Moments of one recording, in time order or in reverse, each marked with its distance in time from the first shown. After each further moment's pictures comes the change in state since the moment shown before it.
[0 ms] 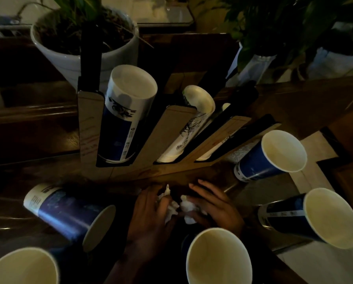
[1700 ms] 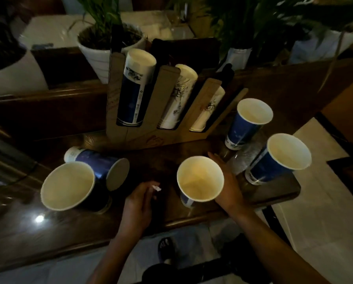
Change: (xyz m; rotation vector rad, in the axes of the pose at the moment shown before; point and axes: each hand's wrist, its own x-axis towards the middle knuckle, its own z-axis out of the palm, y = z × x) left_hand -0.089 -0.008 -0.001 -0.464 0.382 -0.038; right_hand -0.047 -0.027 0.000 0.186 0.121 0.415
